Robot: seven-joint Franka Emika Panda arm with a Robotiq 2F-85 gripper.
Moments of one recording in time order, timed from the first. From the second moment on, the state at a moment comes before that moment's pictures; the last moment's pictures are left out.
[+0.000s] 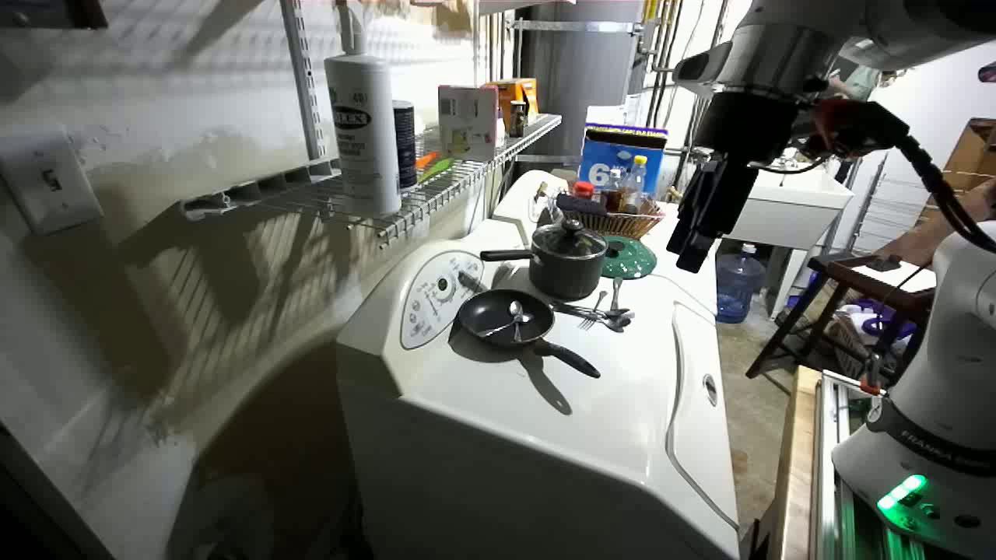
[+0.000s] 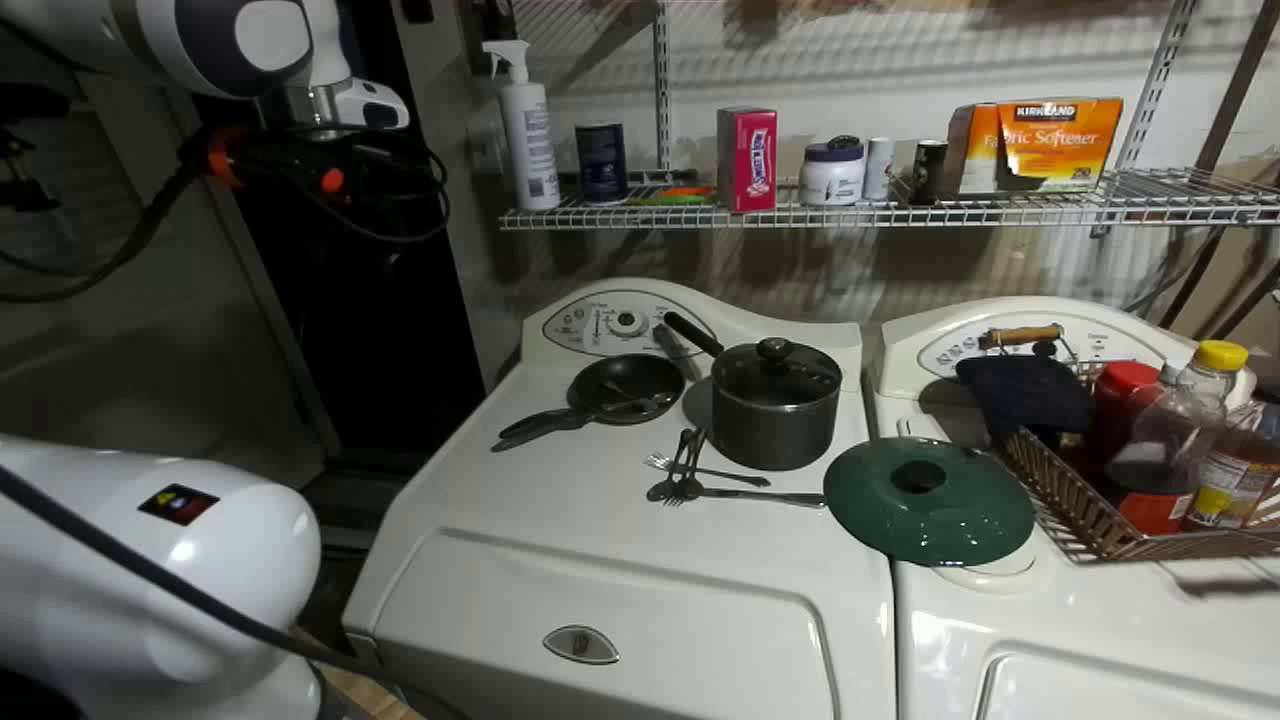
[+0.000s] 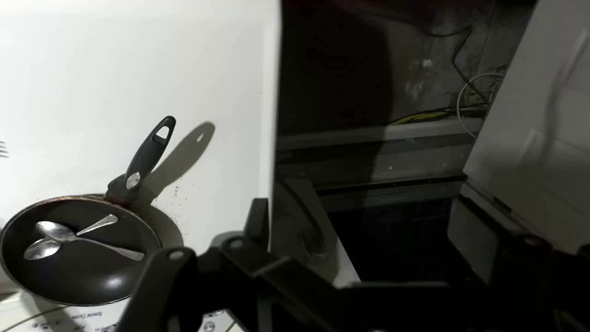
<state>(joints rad) 0.31 -0.66 0.16 -2.54 0.32 2.09 0.03</state>
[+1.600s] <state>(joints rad) -0.09 -0.31 -0.01 -2.41 -0.03 2.56 0.03</state>
